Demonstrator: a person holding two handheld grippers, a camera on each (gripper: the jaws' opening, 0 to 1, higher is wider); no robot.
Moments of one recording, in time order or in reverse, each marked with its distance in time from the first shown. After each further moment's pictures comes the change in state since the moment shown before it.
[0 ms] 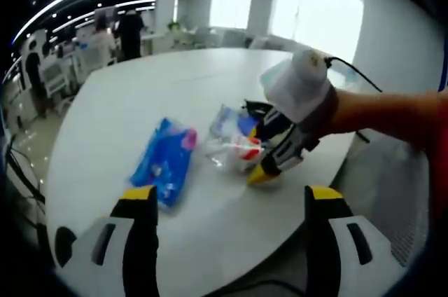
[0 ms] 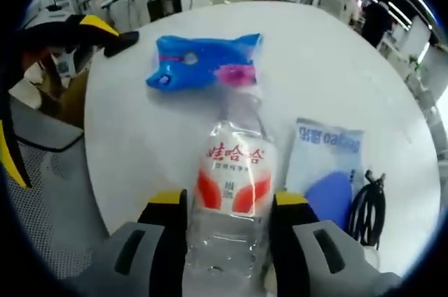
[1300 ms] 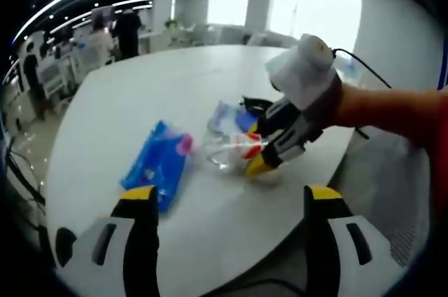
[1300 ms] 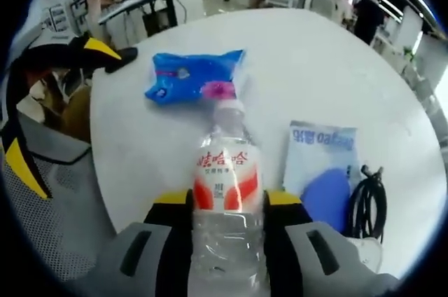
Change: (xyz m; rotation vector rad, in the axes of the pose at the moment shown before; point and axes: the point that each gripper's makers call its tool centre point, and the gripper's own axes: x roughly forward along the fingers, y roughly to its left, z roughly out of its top) left arm 0.002 -0.003 -0.004 0.016 0.022 -0.007; right arm -0.012 0.000 0.006 0.071 -0.061 0.010
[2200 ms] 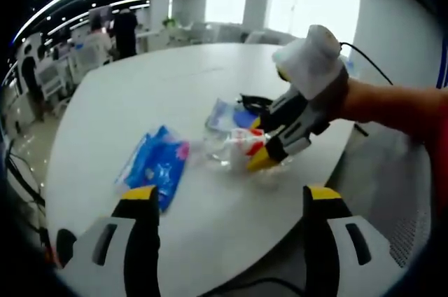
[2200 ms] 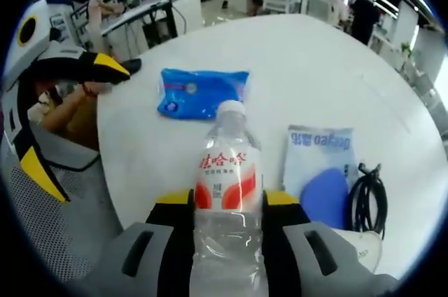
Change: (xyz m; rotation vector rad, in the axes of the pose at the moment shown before) left arm 0.001 -0.003 -0.001 0.007 0.009 -0.006; right arm -0.014 0.002 0.007 0.026 -0.058 0.010
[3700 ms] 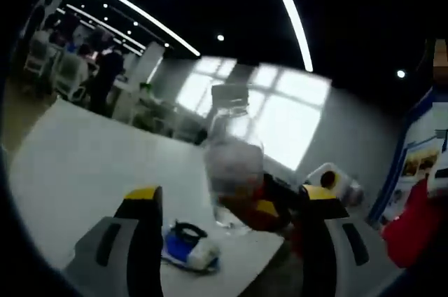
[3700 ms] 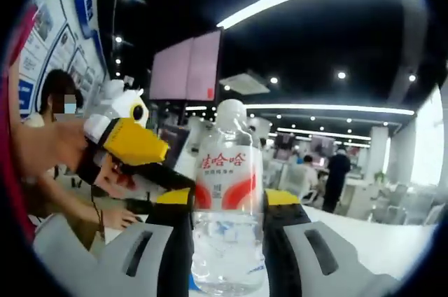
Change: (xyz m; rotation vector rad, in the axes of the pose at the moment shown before) left arm -0.105 -0.035 0.227 -0.326 -0.646 -0.357; right arm -0.236 0.033 0.196 -0.232 -1.036 -0.194
